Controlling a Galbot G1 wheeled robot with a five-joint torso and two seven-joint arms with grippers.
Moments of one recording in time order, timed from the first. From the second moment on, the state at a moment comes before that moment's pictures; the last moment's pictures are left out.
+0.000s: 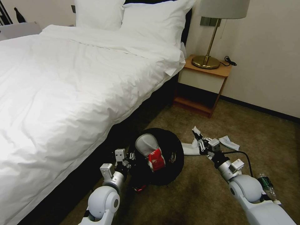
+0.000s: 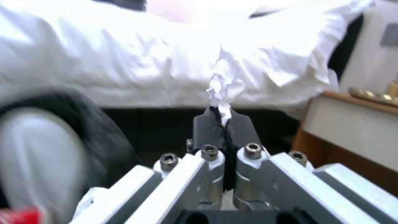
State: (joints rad) left arm 1.38 -1.46 -0.34 -1.93 -0.37 0.30 -0.03; right arm -1.33 1.01 0.43 1.87 0.38 0.25 -0.25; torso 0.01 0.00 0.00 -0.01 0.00
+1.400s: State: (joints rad) left arm 1.39 -1.48 -0.22 -1.91 -0.44 0.48 -0.09; right arm -1.42 1.01 0.19 2.10 0.15 0.19 -0.22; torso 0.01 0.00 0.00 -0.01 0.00
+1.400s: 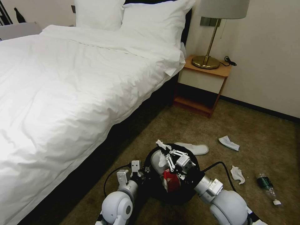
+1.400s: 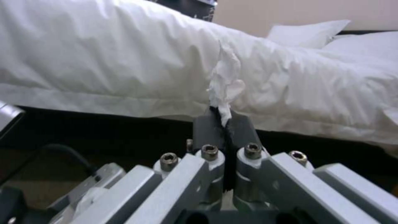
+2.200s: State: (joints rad) left arm 1.40 -1.49 -0.26 -1.98 -0.45 0.47 -0.09; right arm -1.44 1.03 0.23 2.04 0.14 0.22 -0.24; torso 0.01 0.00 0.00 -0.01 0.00
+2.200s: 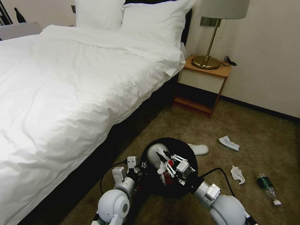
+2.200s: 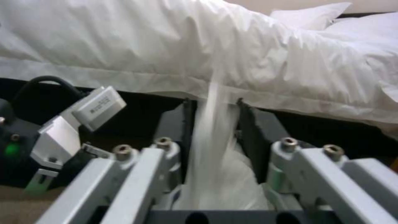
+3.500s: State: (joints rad) left arm 1.41 -1.47 -0.27 -1.96 -0.46 0.47 -0.12; right arm -1.36 0.98 0.33 2.11 0.23 0.17 -0.18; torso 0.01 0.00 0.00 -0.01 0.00
